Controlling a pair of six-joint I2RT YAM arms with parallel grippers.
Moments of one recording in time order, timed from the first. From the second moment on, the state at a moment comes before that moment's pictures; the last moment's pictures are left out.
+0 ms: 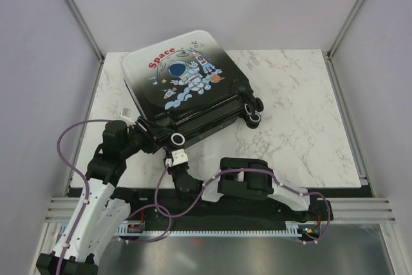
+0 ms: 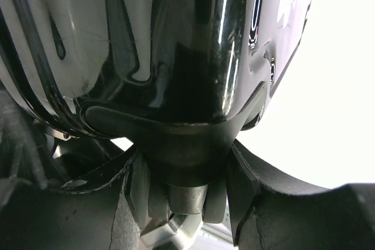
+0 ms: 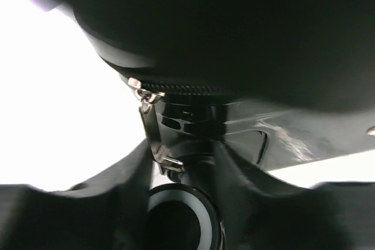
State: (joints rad) left arm -0.21 0.59 0.58 -0.46 0.39 -1.16; right arm 1.44 2.35 1.11 1.37 1.06 -0.02
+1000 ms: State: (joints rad) left arm -0.22 0.60 0.56 -0.39 0.35 -1.19; right arm 1.39 2.29 0.91 1.36 1.29 -0.24
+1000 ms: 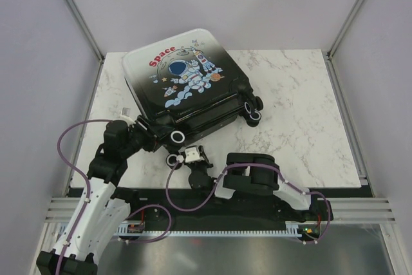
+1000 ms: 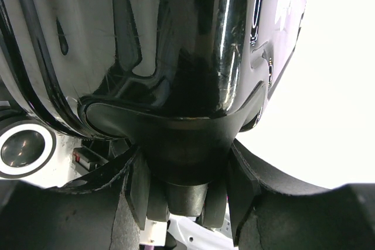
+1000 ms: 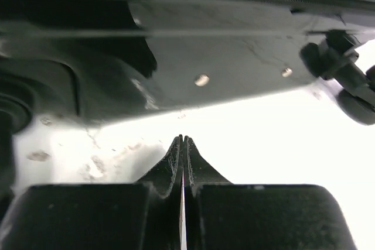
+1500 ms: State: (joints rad) left arm -0.23 0.69 0.61 -0.41 0.37 -1.18; right arm 1.38 2.08 0.76 1.32 1.25 -0.12
